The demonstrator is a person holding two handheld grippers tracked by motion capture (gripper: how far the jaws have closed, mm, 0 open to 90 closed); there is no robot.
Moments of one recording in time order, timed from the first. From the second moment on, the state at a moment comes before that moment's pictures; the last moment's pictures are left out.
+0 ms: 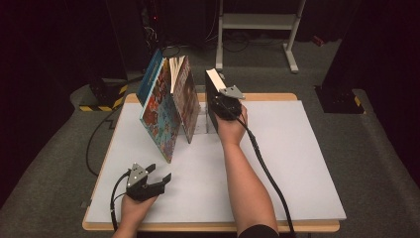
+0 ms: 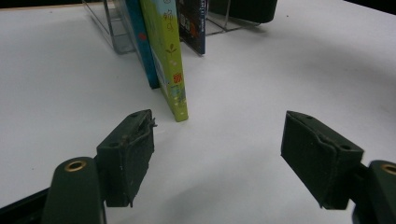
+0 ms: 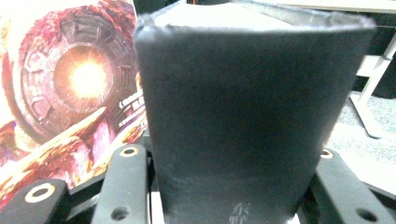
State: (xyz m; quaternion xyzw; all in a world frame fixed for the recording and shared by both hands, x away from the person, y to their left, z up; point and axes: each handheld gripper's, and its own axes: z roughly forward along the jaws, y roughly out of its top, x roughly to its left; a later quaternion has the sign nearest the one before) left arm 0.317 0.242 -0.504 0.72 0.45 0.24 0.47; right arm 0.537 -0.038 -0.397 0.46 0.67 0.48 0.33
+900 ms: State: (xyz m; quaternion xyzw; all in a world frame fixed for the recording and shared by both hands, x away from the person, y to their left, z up) left arm 0.318 0.240 -0.504 0.72 0.45 0.24 0.47; right arm 0.499 -0.061 -0.407 0.47 0.68 0.50 0.24
